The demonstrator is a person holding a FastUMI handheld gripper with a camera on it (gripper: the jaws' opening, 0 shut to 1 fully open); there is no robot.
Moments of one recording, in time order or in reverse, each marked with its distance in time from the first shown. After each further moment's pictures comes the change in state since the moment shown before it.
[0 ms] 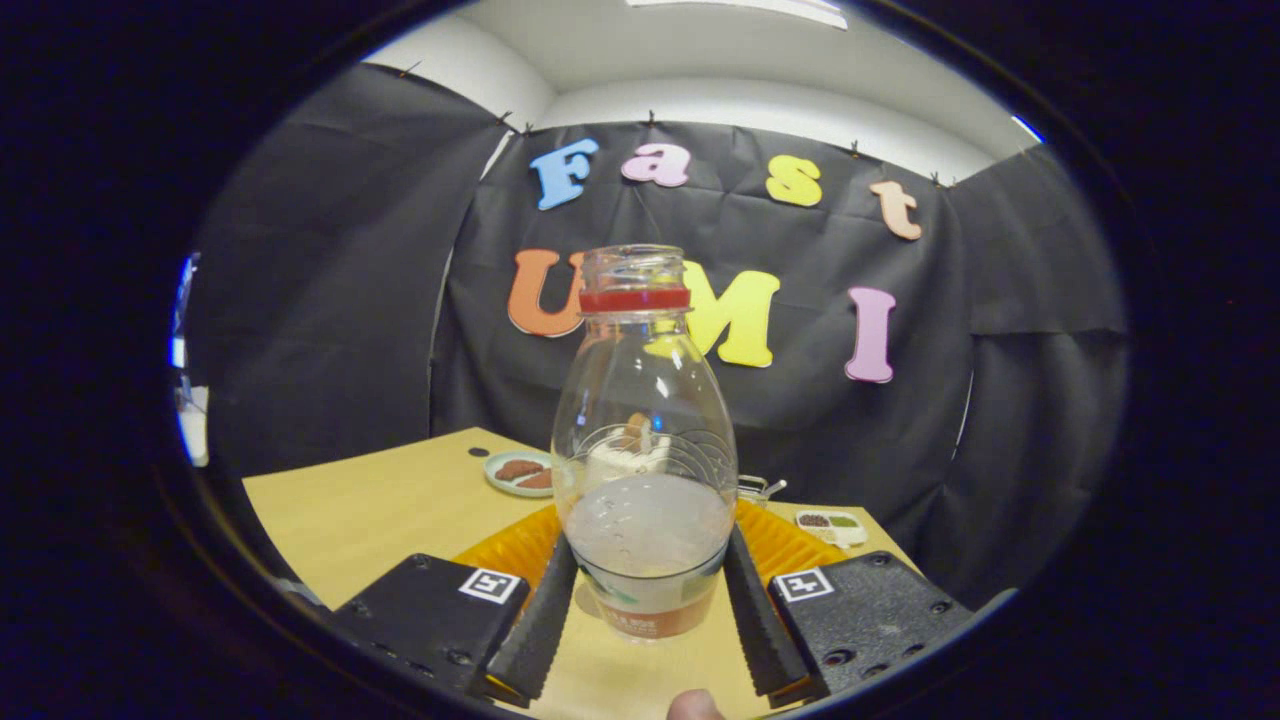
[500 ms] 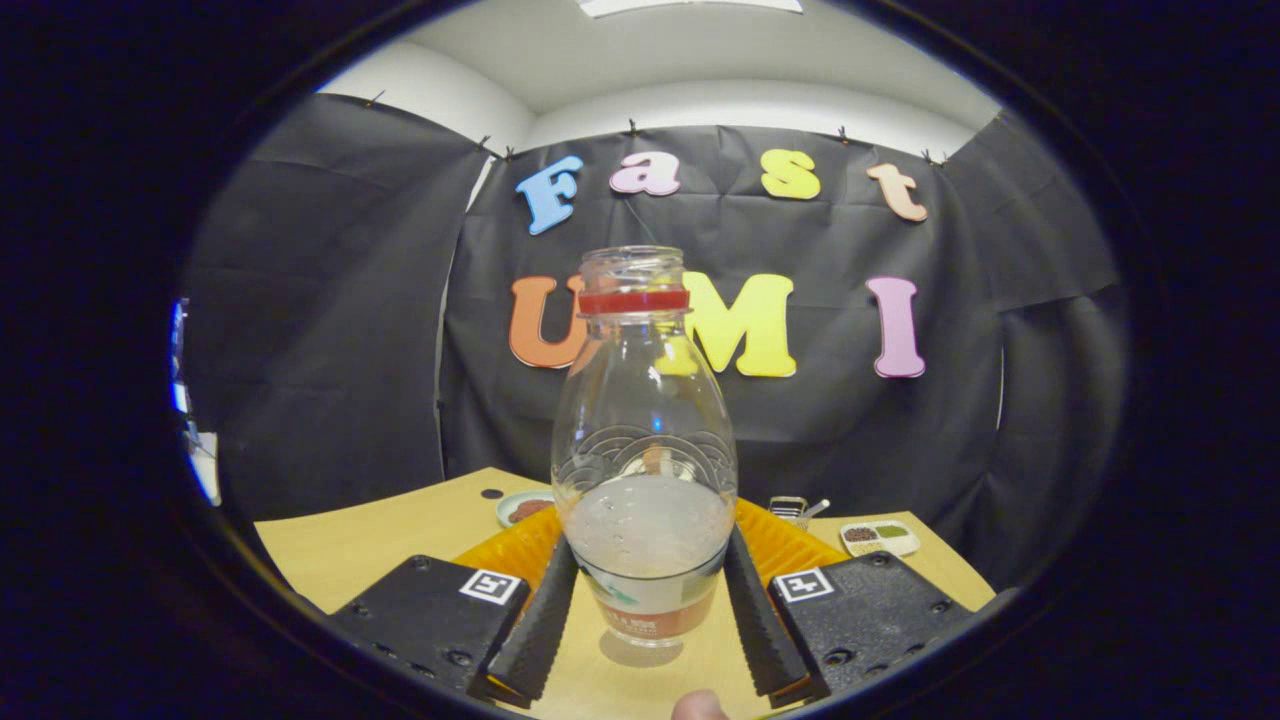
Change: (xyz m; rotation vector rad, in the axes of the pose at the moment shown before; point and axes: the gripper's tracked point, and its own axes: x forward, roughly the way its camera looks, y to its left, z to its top) arm 0.070 0.008 0.012 0.042 -0.054 0.065
